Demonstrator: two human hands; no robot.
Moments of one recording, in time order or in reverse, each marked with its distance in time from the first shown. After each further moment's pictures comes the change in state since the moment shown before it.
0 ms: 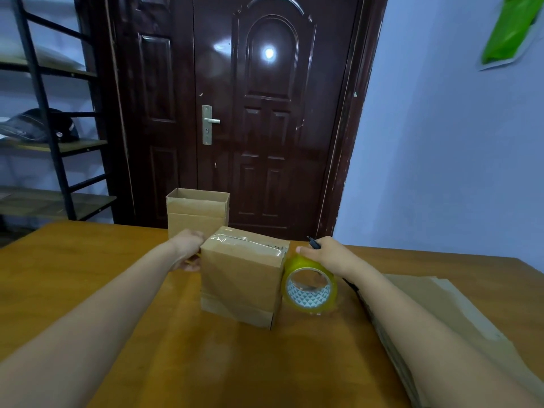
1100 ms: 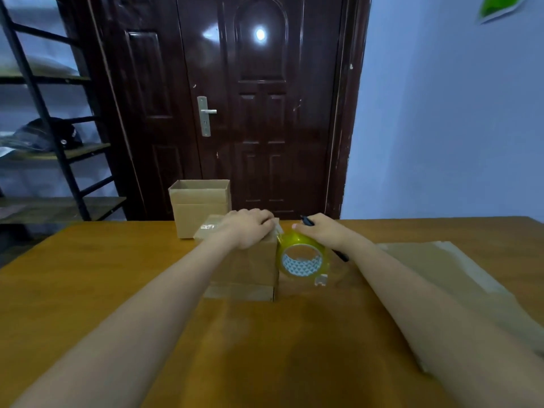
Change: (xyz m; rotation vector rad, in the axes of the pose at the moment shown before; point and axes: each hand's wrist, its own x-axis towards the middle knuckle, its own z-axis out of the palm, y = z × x) left_hand -0.034 0.056 0.072 0.987 -0.039 0.569; right_hand -0.001 -0.003 0.011 0.026 -0.034 -0.074
